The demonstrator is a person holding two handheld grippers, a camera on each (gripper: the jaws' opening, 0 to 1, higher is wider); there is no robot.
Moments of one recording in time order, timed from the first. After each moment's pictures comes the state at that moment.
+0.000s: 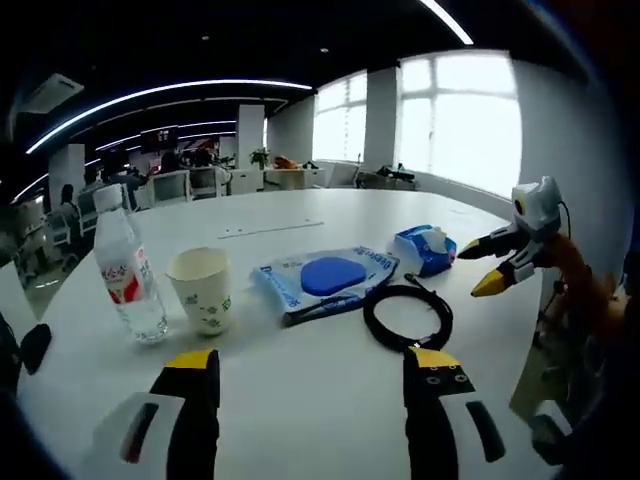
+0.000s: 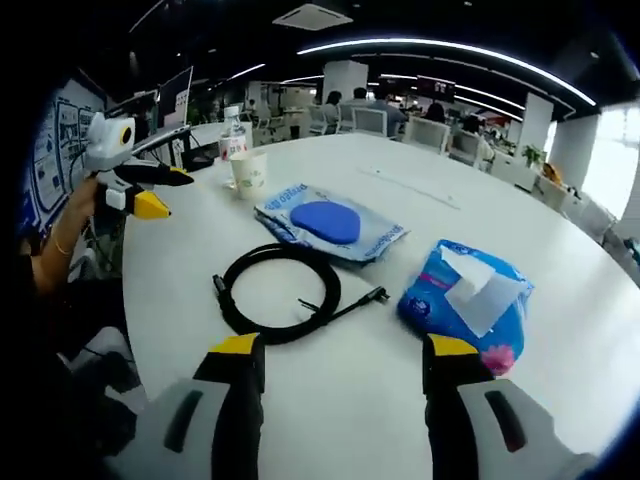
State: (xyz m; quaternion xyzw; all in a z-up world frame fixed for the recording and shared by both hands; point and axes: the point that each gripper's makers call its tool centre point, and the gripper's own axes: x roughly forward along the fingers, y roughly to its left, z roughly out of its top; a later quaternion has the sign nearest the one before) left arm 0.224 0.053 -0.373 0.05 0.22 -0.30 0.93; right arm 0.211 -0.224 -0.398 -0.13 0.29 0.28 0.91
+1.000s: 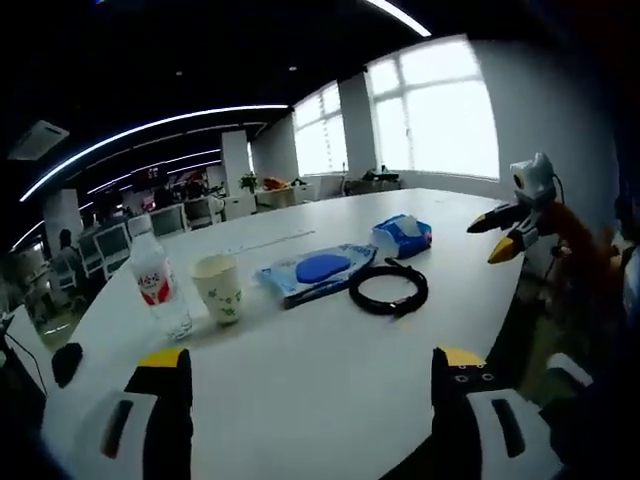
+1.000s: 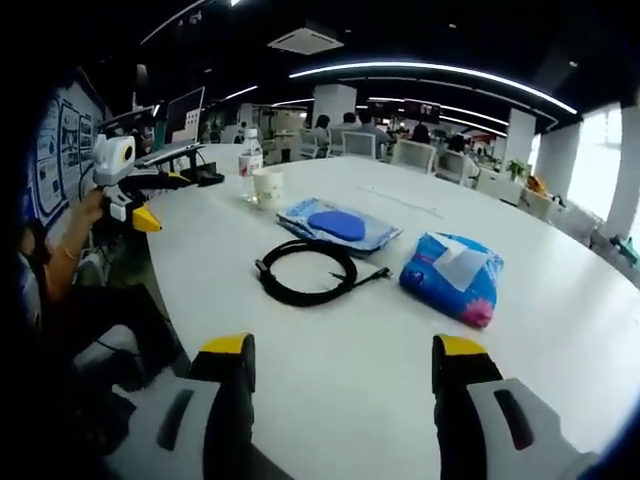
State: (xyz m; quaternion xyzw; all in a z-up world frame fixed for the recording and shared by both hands) left arm 0.162 0.076 -0.370 0.11 0.17 -0.30 0.93; right arm 0.136 -0.233 -0.384 -0.12 0.25 0.27 0.92
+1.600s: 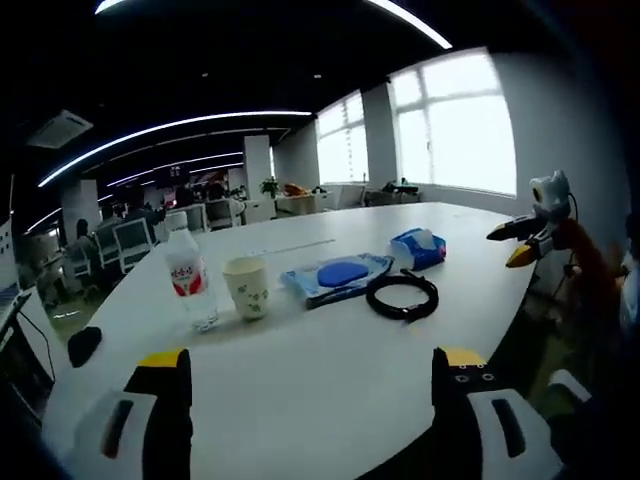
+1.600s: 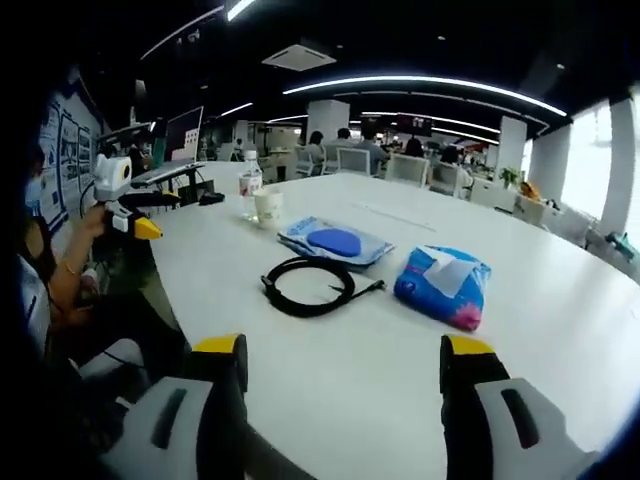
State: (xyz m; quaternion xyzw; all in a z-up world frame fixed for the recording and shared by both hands) left arm 0.152 0.104 -0.352 0.09 0.14 -0.27 0.95; right arm 0.122 -0.240 -0.357 -0.10 0.21 0.26 0.94
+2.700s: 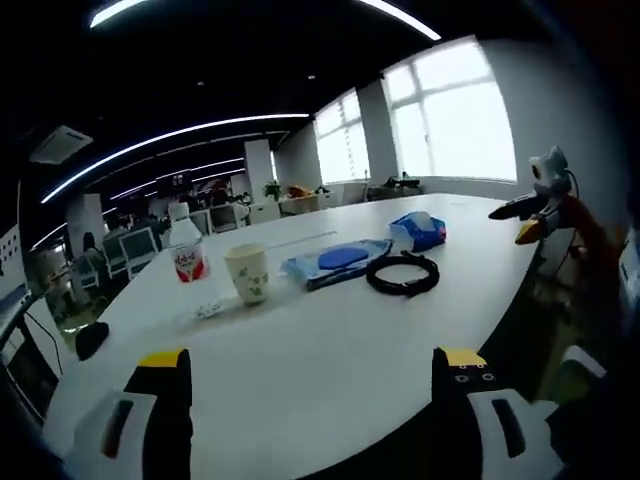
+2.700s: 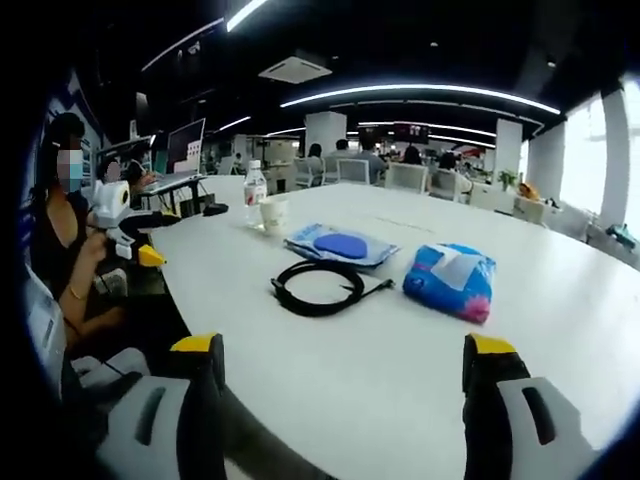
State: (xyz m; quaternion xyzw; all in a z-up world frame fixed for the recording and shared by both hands) left arm 0.134 0.107 -0.378 0.11 0.13 -0.25 0.95; right arm 0.117 -0.233 -0.369 -0.08 0.19 0.26 0.94
